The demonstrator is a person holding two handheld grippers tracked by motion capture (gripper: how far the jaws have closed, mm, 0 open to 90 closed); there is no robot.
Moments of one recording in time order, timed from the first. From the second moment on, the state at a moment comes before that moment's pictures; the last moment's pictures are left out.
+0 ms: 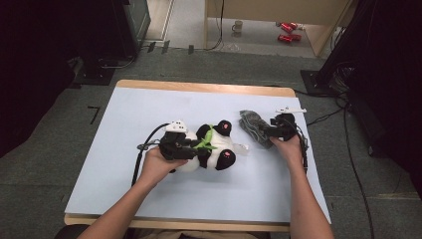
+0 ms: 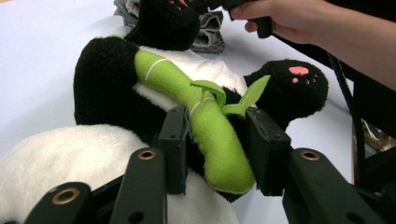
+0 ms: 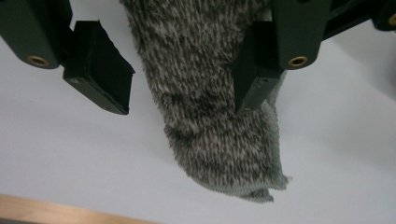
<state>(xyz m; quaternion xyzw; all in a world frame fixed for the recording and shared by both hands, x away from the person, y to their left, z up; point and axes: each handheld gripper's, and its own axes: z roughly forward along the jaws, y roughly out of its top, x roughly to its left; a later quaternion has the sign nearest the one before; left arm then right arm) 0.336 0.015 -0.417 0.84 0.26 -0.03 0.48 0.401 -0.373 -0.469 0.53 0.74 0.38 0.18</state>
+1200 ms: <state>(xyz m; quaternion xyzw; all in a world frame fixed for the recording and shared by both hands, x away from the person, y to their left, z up) 0.336 0.095 -0.407 0.83 0.24 0.05 0.50 0.380 -0.358 -0.413 0.57 0.72 0.38 0.12</state>
